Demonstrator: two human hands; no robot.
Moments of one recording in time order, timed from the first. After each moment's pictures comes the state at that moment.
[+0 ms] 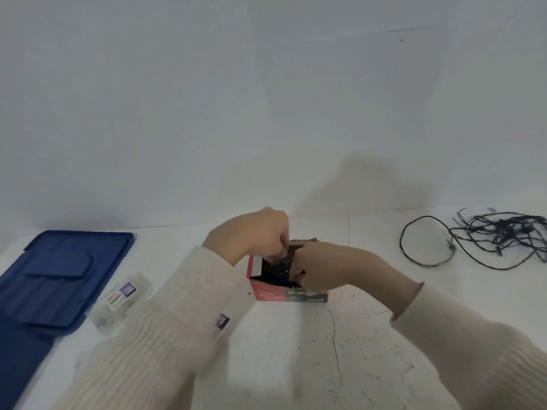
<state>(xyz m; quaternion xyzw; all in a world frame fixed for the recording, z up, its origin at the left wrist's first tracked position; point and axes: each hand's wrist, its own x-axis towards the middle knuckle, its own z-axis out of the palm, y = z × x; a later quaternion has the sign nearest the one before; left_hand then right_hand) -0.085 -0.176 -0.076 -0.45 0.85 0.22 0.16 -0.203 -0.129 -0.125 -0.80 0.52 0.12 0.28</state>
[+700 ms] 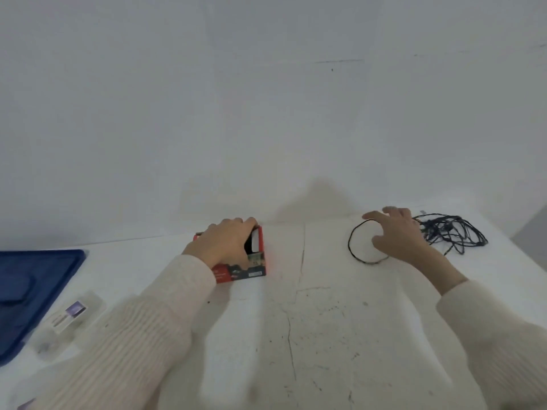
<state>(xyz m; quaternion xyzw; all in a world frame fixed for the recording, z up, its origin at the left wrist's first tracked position) -0.098 -0.181 -0.110 -0.46 0.87 0.10 0.13 -0.390 -0.100 -0.160 -0.54 0.83 -0.08 0.12</state>
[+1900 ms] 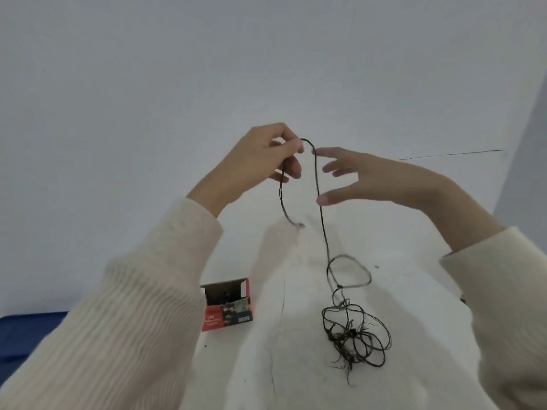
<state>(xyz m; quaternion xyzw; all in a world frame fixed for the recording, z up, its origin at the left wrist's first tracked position) -0.142 -0.058 0.136 -0.26 0.82 0.35 -0.37 -0.324 0.020 0.119 -0.67 0.66 -0.28 0.19</state>
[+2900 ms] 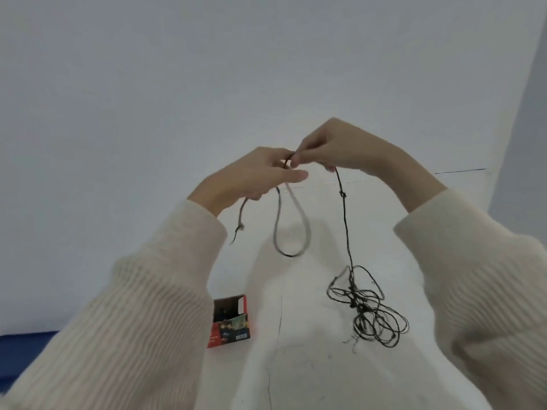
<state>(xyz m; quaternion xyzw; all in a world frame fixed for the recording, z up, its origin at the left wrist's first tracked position) -0.141 -0.059 0.156 -0.32 0.86 0.31 -0.26 -0.302 -0.004 0.176 -0.73 0.60 -0.34 0.05</state>
